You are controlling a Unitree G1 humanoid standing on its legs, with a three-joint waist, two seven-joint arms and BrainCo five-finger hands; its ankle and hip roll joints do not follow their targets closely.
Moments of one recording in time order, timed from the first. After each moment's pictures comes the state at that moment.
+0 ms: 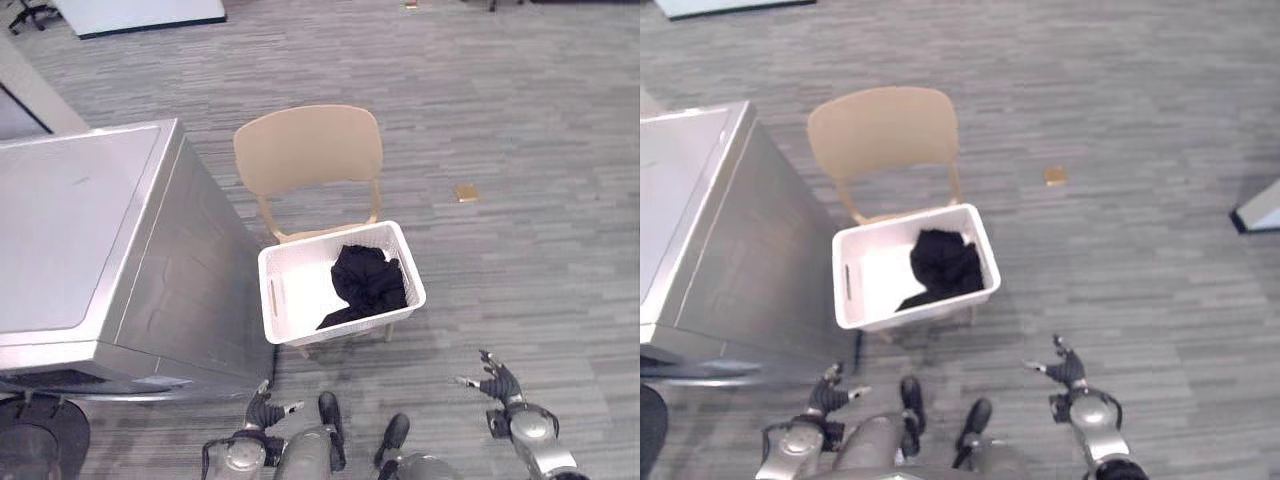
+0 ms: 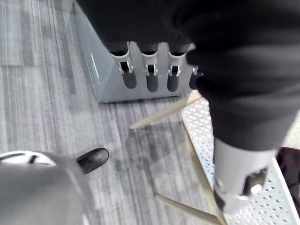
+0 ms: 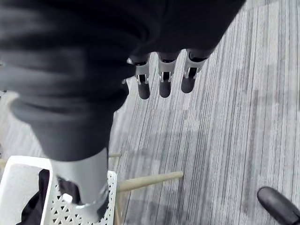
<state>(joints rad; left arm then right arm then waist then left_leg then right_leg) 0.10 0.25 -0.22 0.72 -0.12 -0.11 0.08 0.02 -0.32 0.15 0.68 0.08 -0.08 -0.12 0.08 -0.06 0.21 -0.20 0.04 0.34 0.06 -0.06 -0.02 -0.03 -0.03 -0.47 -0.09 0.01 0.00</state>
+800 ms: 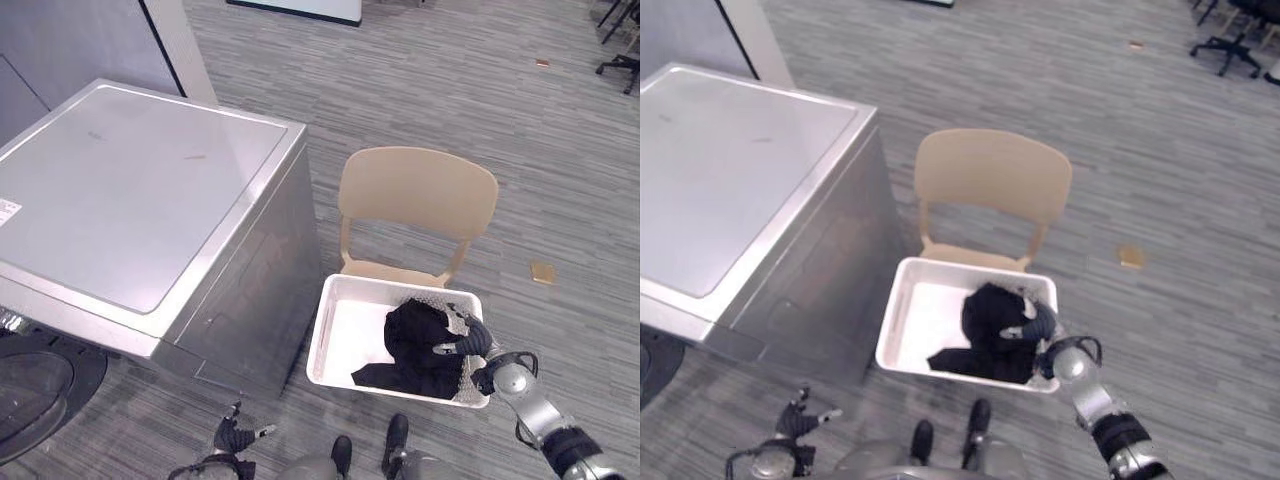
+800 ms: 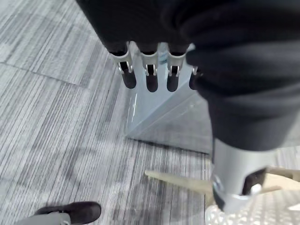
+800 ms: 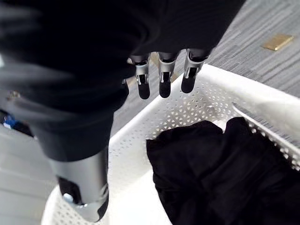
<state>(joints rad) 0.18 0.30 -0.17 0.81 -0.11 -0.12 0.10 -0.18 -0.47 0.36 0.57 -0.22 -0.08 -0.10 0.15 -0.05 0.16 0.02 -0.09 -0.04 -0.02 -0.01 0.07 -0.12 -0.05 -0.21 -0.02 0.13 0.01</state>
